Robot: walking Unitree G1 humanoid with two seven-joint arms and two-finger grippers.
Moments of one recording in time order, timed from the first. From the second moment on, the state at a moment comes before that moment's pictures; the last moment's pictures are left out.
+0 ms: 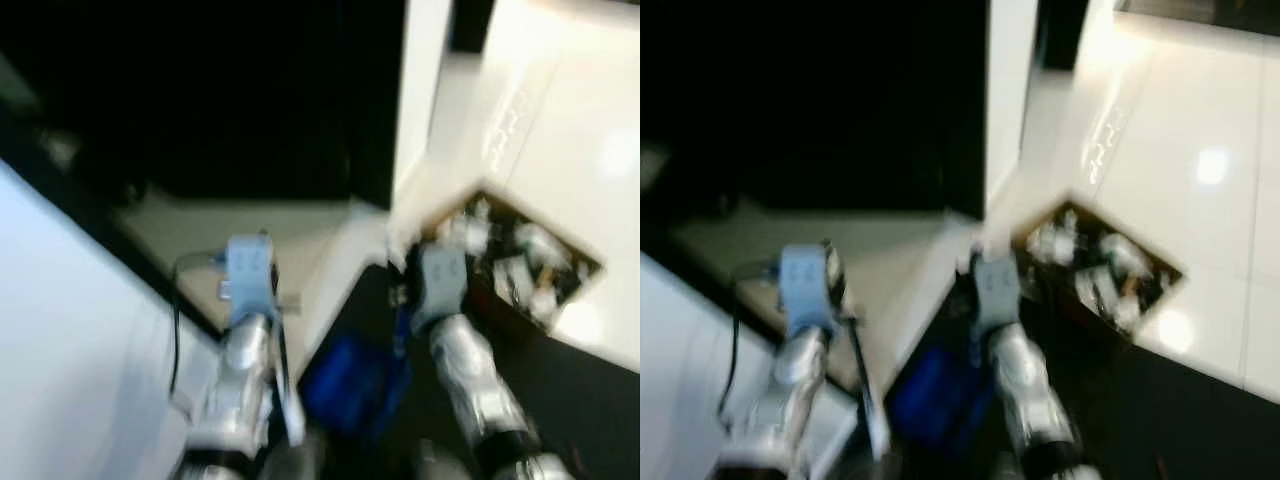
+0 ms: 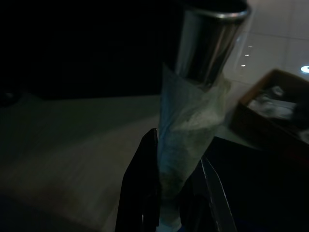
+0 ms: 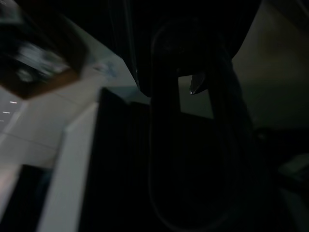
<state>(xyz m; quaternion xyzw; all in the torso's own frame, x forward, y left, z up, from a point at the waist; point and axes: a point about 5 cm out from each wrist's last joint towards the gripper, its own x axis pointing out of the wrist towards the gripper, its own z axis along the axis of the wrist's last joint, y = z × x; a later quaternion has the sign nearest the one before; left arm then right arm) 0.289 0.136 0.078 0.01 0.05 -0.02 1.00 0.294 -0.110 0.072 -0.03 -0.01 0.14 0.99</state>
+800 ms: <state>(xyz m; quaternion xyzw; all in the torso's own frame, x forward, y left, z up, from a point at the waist) 0.282 0.141 0.069 0.00 0.07 -0.01 1.00 0.293 -0.109 0.070 -0.03 -0.01 0.14 0.99</state>
